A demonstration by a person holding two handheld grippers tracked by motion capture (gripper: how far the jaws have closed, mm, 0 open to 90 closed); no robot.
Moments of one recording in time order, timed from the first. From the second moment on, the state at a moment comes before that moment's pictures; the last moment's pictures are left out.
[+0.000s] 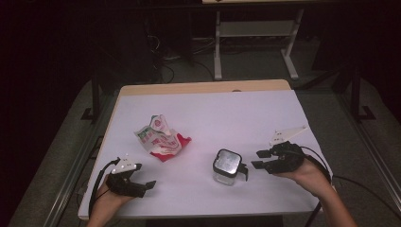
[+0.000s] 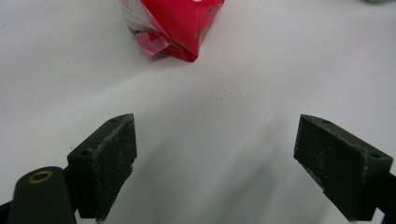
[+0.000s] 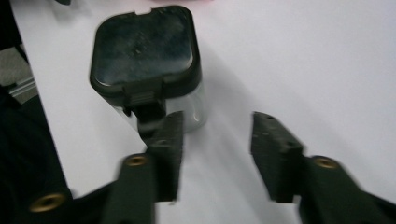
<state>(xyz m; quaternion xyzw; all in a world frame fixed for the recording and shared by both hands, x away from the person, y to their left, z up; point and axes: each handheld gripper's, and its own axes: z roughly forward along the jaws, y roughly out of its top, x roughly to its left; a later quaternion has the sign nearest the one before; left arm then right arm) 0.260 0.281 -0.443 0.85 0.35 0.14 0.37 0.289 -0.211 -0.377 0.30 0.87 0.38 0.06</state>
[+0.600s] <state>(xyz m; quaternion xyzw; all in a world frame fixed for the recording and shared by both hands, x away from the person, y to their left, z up) 0.258 0.285 -0.441 0.85 0.35 0.15 0.37 0.263 -0.221 -0.413 0.29 0.85 0.44 0.05</state>
